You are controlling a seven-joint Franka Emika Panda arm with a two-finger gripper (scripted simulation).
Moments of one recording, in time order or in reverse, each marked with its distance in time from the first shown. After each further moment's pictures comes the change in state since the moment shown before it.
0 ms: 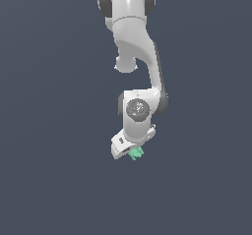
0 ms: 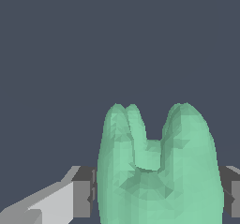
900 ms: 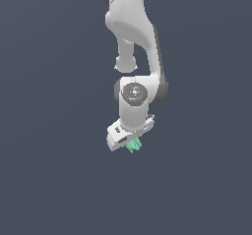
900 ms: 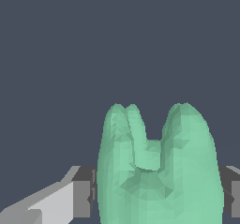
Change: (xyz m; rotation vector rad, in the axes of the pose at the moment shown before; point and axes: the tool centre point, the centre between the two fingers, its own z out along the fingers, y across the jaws) arm -0.019 0.002 -0.048 0.001 -0.001 0.000
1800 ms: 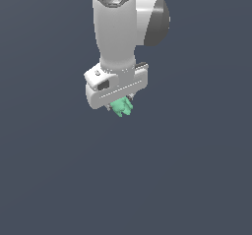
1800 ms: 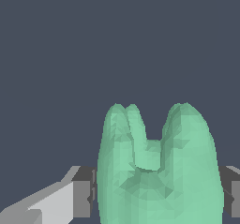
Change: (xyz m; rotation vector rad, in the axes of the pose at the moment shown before) arm -0.070 0.008 -0.183 -0.001 0.001 0.000
